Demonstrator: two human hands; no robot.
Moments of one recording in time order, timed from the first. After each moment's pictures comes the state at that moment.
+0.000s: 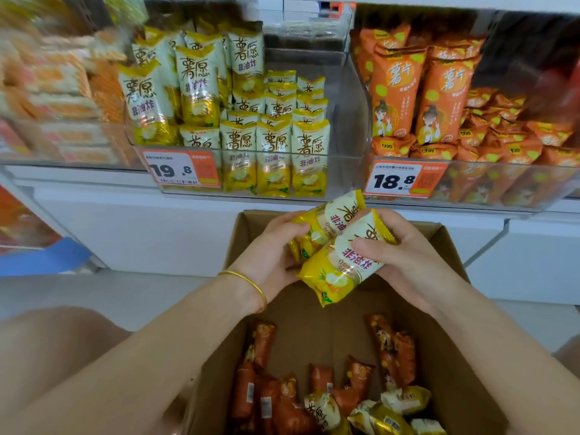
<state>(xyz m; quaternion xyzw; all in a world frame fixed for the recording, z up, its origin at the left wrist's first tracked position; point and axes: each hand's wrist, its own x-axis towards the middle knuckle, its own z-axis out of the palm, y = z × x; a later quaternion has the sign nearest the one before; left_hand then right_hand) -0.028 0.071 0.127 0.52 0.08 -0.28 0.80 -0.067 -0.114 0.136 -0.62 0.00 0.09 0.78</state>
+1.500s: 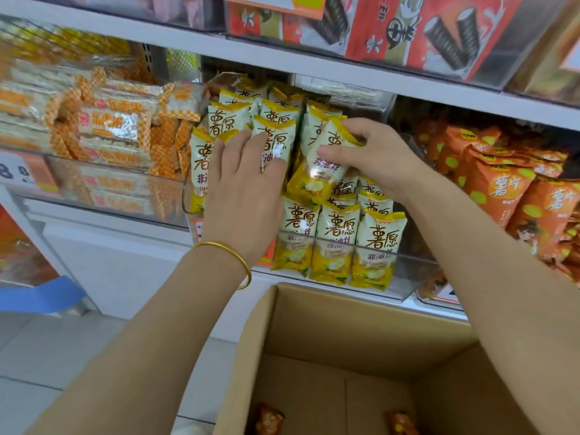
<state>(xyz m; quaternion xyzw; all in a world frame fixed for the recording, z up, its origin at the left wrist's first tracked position) 0.113 0.169 0.188 0.91 -0.13 0.38 0.12 0.161 -0.011 0.251 -0.87 -0.10 -0.06 0.49</state>
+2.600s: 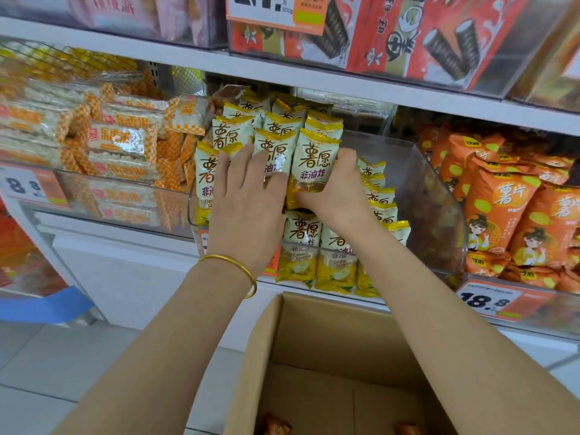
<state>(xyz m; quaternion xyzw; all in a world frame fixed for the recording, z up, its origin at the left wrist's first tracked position) 0.119 0.170 0.183 0.91 -0.13 0.38 0.07 0.158 0.034 0.202 -0.88 -0.02 -0.17 0.44</state>
